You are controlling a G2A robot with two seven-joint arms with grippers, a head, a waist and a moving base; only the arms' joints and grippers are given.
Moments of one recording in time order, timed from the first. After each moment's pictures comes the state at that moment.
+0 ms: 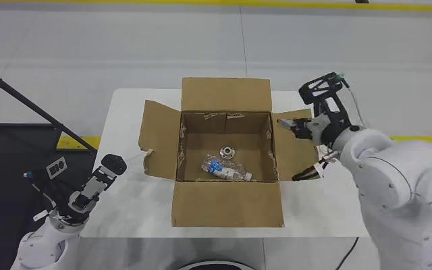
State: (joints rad) left arm 1.74 -1.22 -1.91 -1.84 -0.48 -0.88 -0.85; right arm -0.85 -1.11 1.29 -2.14 -0.96 0.00 1.33
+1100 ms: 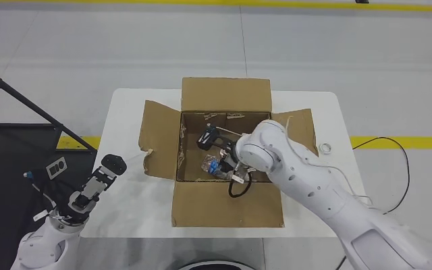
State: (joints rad) left arm 1.74 -1.22 -1.91 -1.84 -0.48 -0.88 -0.85; right arm -0.47 -1.29 0.57 -1.43 -0.76 -0.16 1.32
